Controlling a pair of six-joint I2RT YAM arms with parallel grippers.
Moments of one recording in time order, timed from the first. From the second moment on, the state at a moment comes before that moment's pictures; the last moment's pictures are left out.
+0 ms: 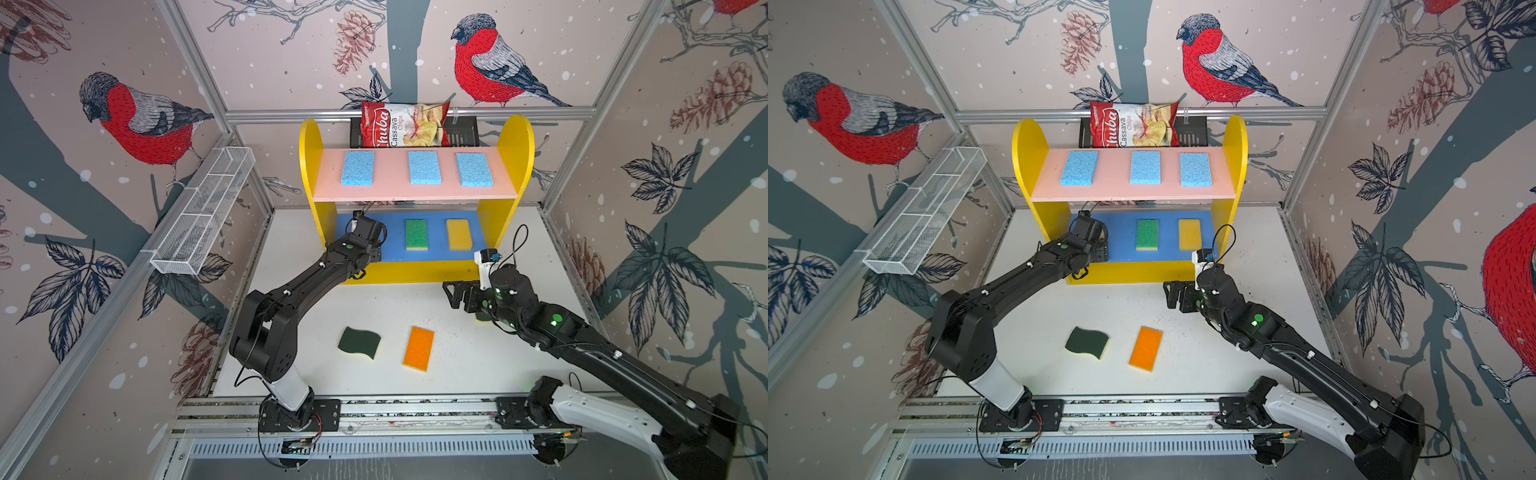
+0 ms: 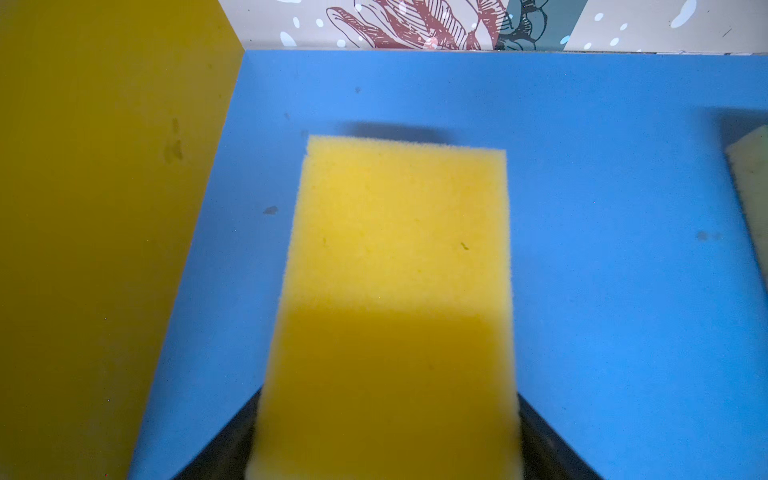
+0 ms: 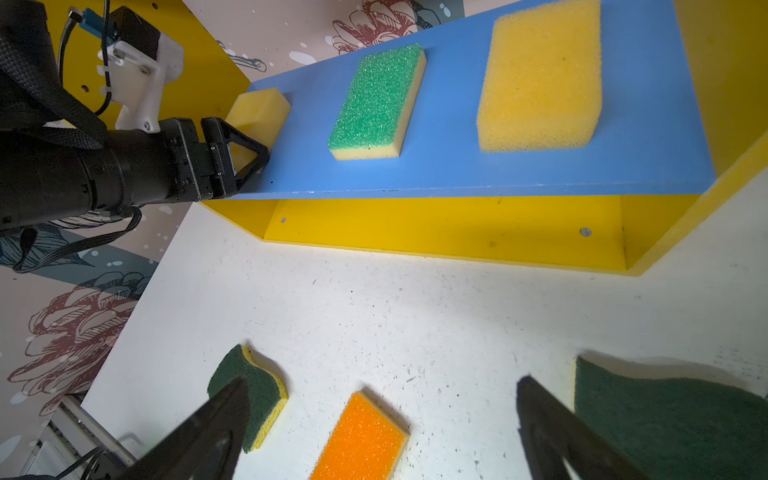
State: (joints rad) left arm -0.49 1.66 1.29 -0.49 -0.39 -0.39; right arm 0.82 0.93 0.81 -0.44 0.15 0.55
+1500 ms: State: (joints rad) left arm -0.49 1.47 1.14 -0.46 -0.31 -0.32; right arm 0.84 0.87 0.84 -0.51 0.24 0.55
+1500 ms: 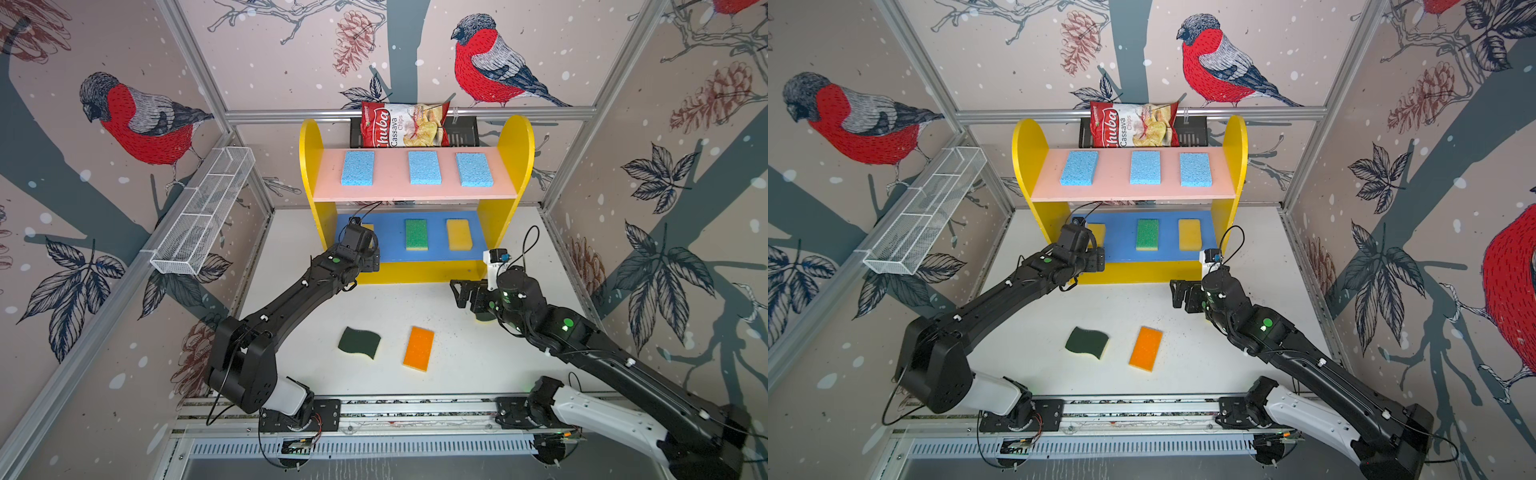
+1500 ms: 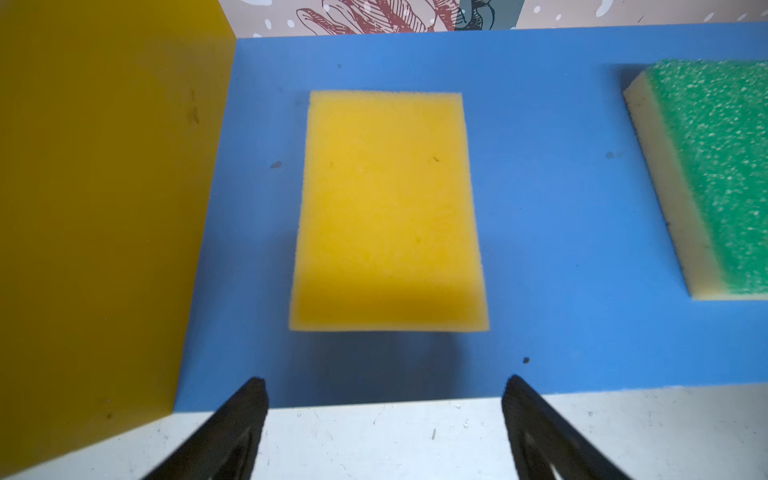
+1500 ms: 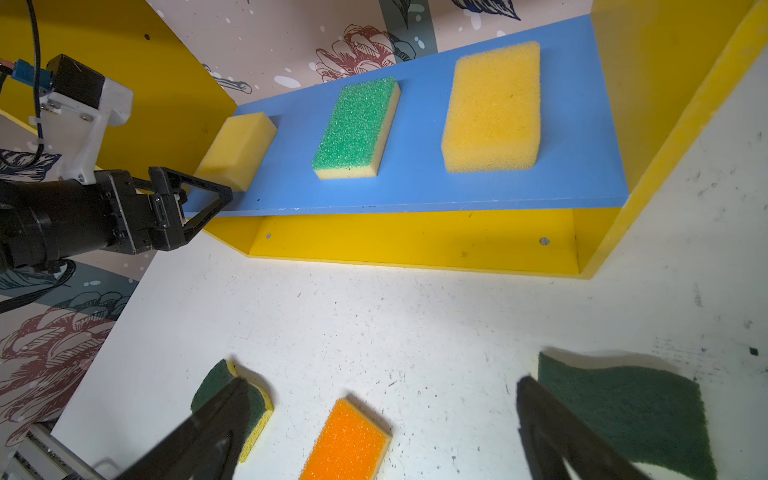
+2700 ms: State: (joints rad) left arm -0.47 1.65 1.22 -0.34 -0.34 -0.33; right arm 0.84 0.93 0.85 -0.51 0.26 0.54
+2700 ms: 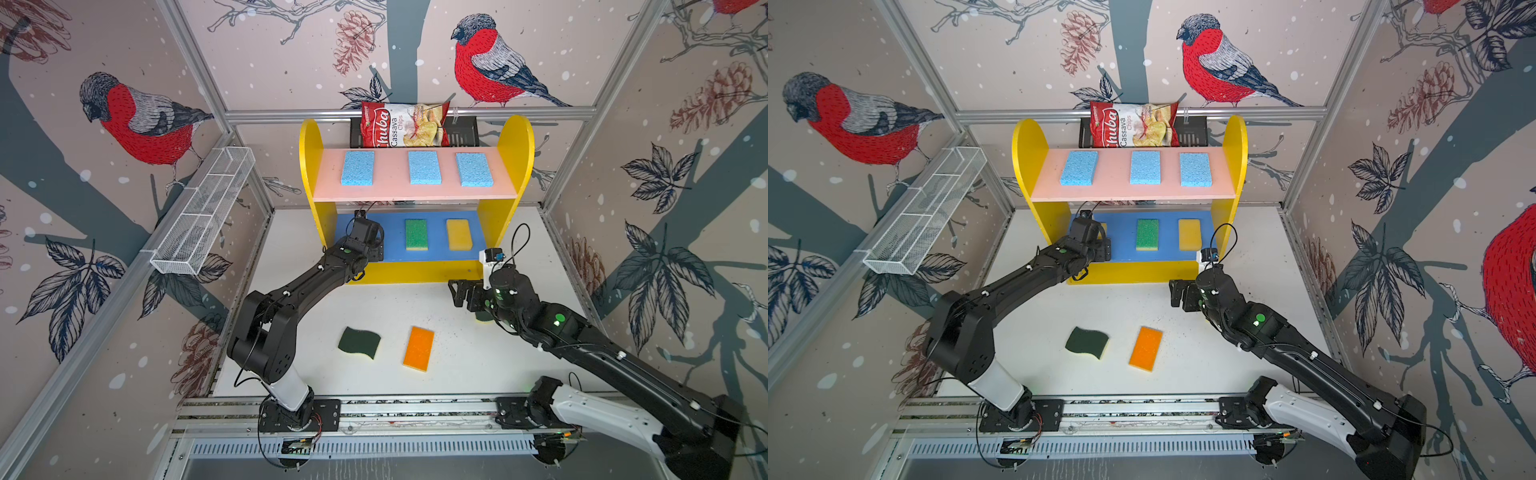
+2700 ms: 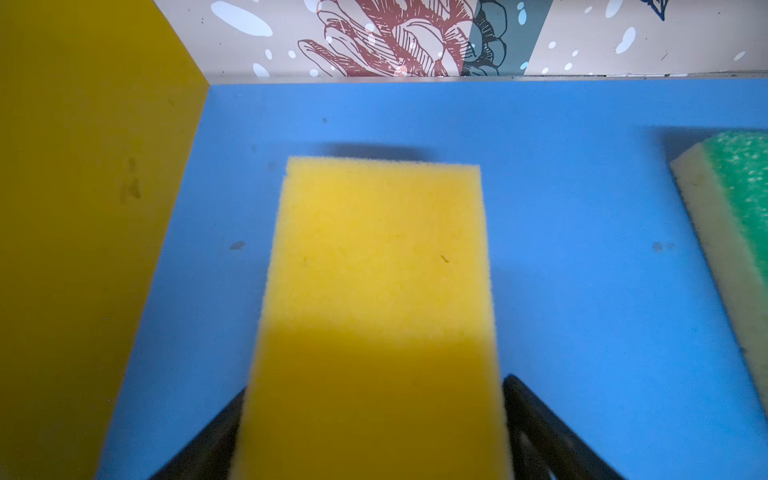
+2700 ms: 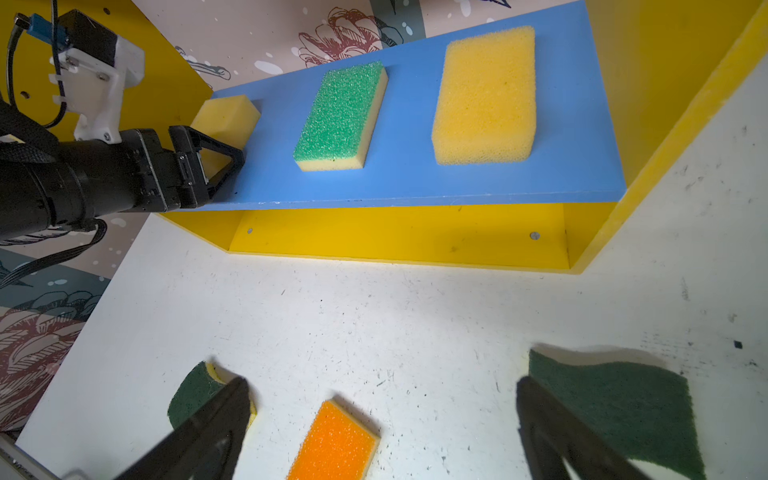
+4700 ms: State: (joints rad) left arm -0.47 1.62 1.23 -0.39 -0.26 -0.33; right arm 0.84 0.89 0.83 -0.51 0.27 0.54
